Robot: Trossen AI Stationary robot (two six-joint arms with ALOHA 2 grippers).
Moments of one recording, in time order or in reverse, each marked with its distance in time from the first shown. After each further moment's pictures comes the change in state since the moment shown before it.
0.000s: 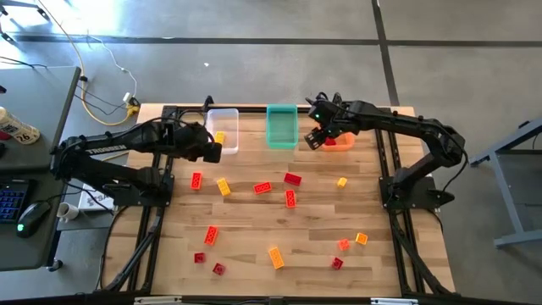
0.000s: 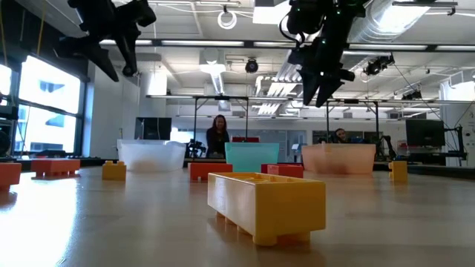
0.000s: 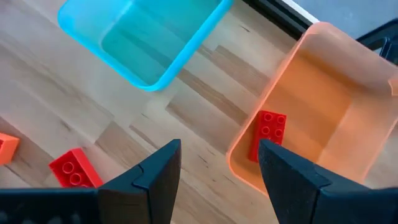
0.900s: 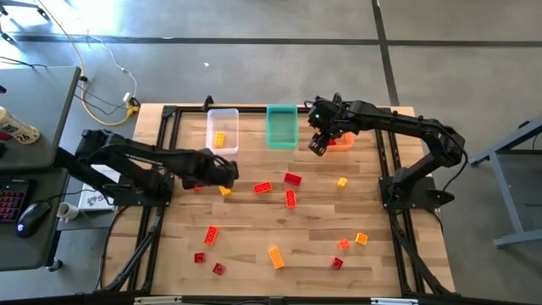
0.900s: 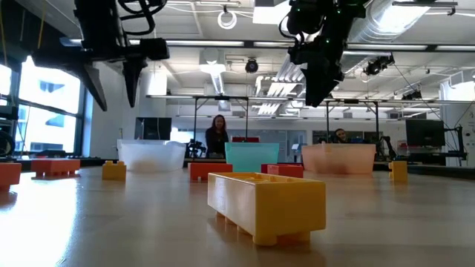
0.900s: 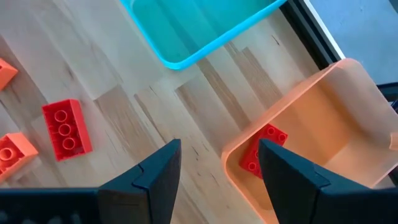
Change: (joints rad) left arm -0.320 0.355 0.000 -0.010 -0.142 -0.716; right arm 0.000 0.000 0.000 -0.003 -0.057 -0.308
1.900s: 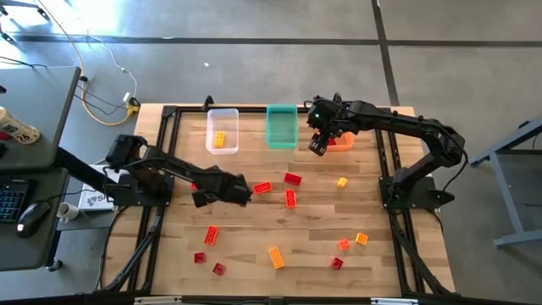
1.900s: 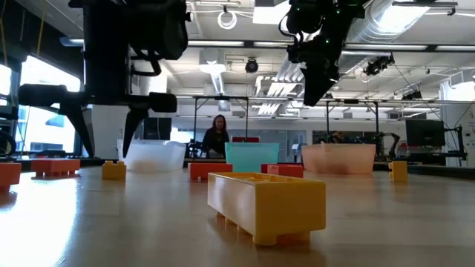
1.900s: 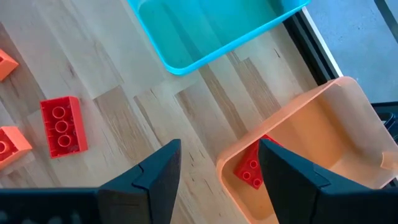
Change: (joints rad) left arm -0.069 0.317 0.000 0.109 0.070 -0.280; right arm 0.000 0.000 0.000 0.023 0.000 -0.069
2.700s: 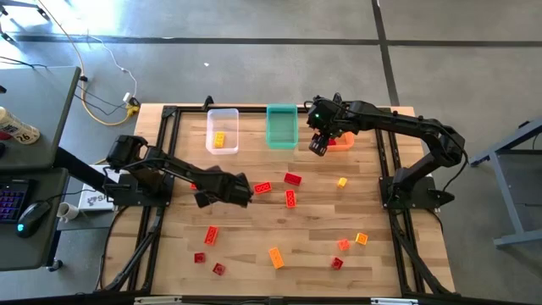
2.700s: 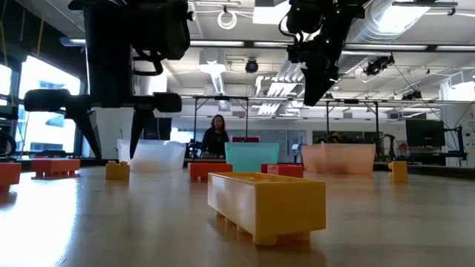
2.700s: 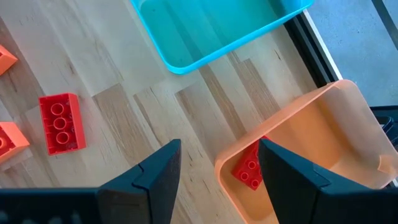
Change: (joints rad) left arm -0.003 -0.002 0.002 0.028 -0.049 -0.020; right arm 0.000 0.000 0.000 0.000 0.000 -0.023
